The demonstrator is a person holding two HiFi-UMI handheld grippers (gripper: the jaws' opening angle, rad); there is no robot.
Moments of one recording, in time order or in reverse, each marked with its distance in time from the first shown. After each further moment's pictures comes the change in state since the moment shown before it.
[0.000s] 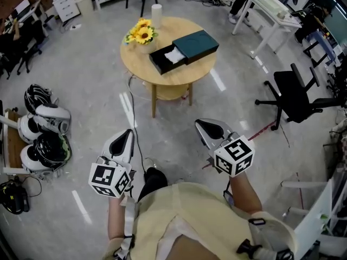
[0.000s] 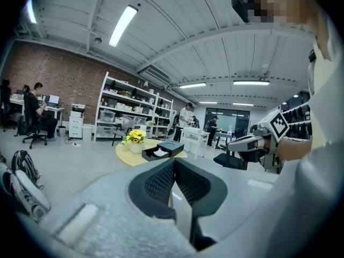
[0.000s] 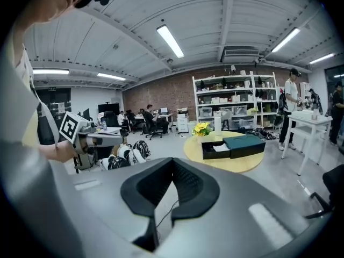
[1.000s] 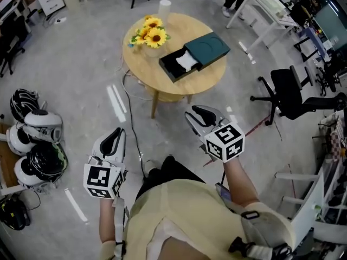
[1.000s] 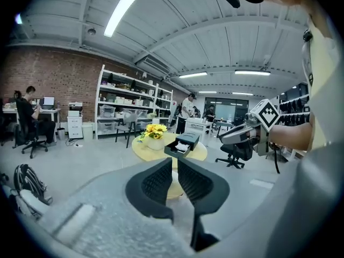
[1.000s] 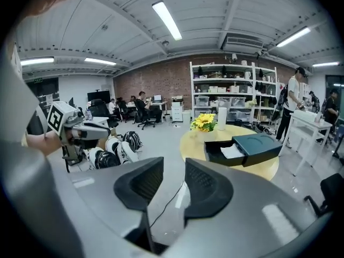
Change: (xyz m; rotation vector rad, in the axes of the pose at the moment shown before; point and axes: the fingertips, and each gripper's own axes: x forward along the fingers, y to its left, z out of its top) left arm 0.041 0.164 0.005 0.054 0.118 -0.014; right arm 0.178 -0.014 0.026 -0.011 0.149 -0.074
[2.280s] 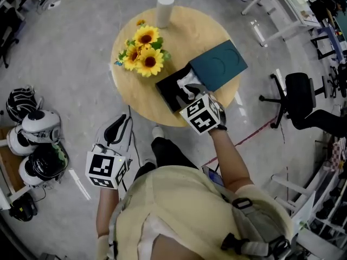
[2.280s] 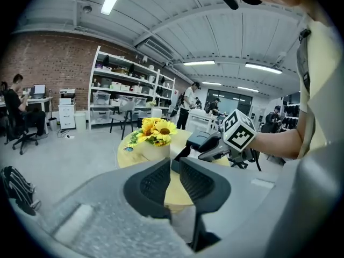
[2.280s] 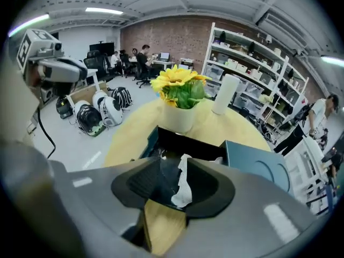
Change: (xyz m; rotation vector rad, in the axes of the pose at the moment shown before) left arm 0.235 0.061 0.052 -0.052 0.114 -0.029; right arm 0.225 -0.196 -0.003 -0.254 0.415 0.005
